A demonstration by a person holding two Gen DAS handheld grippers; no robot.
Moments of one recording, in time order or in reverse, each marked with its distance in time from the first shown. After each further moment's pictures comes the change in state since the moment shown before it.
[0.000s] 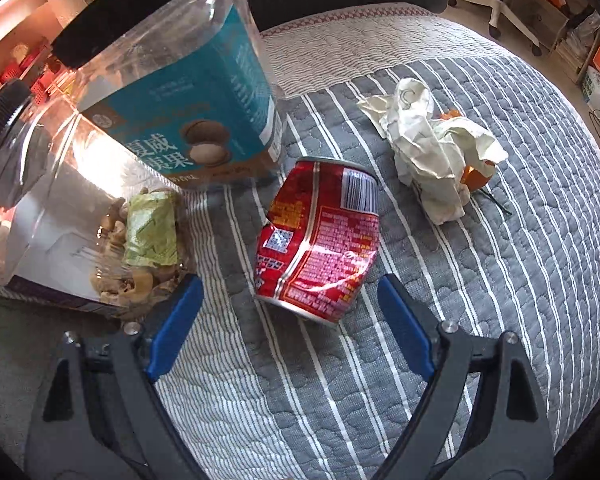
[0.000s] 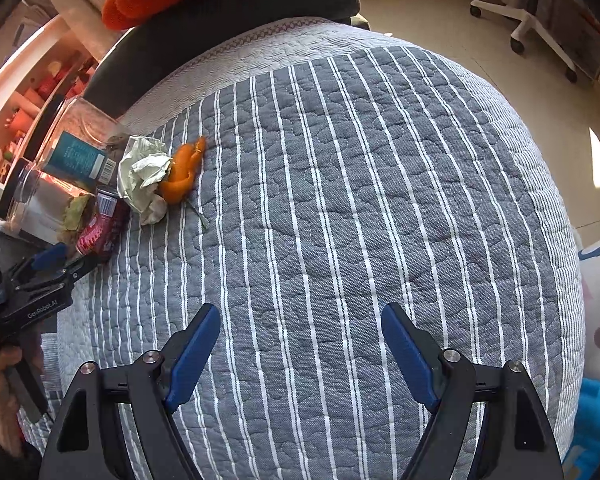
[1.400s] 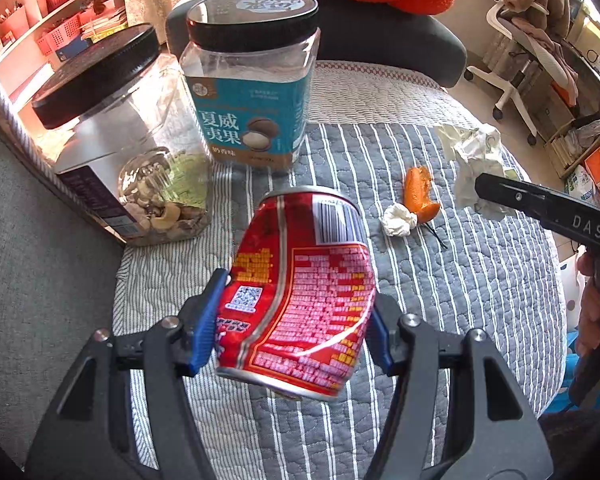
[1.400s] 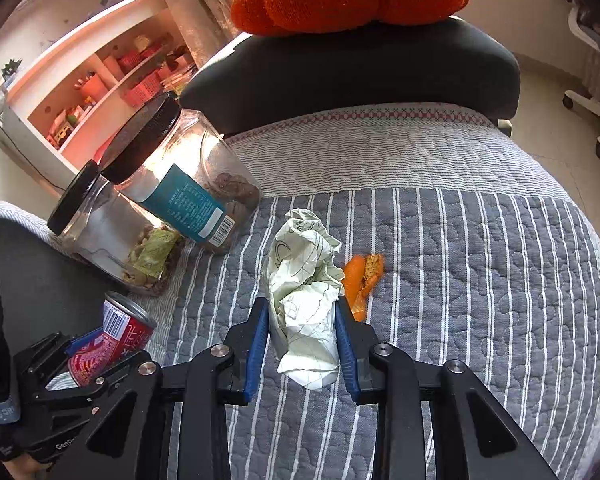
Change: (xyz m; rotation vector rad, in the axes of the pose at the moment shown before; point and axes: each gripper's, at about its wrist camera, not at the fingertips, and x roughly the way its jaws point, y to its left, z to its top) left arm -0.083 0.033 -0.040 -0.296 -0.096 -0.144; right arm -0.013 0.126 0.061 -0.260 -0.166 0.124
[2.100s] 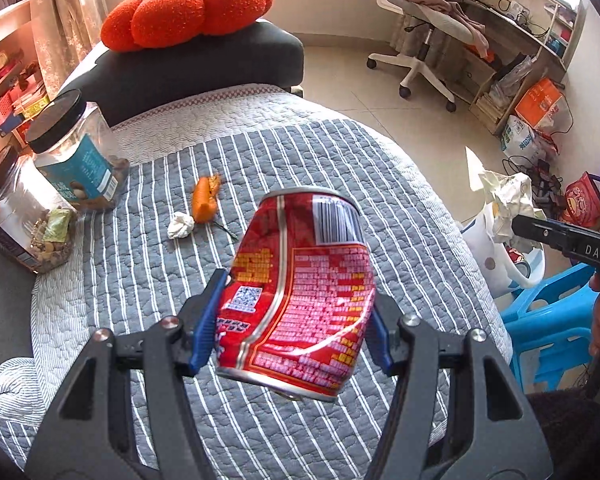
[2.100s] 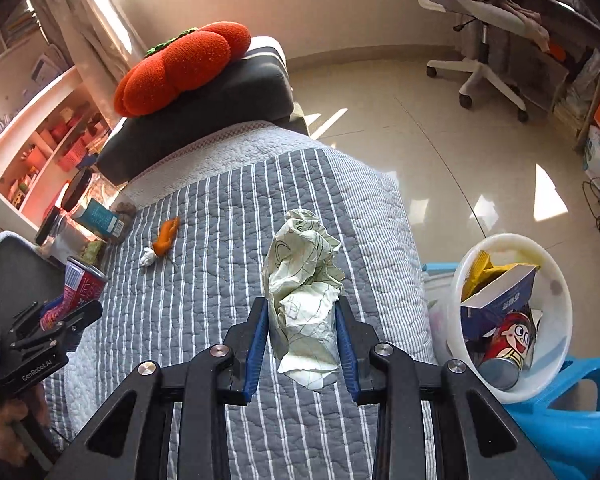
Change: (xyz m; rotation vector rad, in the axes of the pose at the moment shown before) left arm -0.049 -0.189 -0.038 0.224 -0.078 -0.151; right arm -0.193 -0.187 -0.129 0.276 -0.072 -0.187
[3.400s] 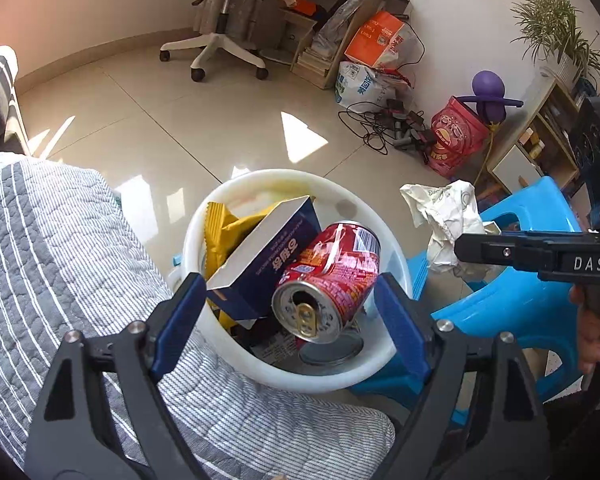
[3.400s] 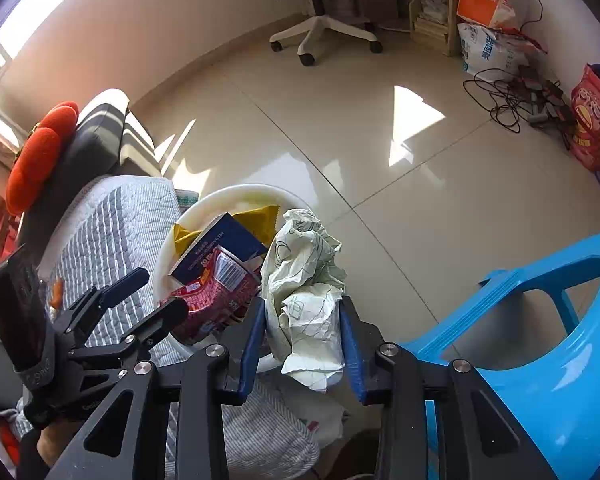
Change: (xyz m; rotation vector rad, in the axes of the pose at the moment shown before) left arm 0.118 -0.278 0.032 0.321 0.015 -0.482; right arm -0.049 -0.247 -0.046 0.340 0.006 -0.168
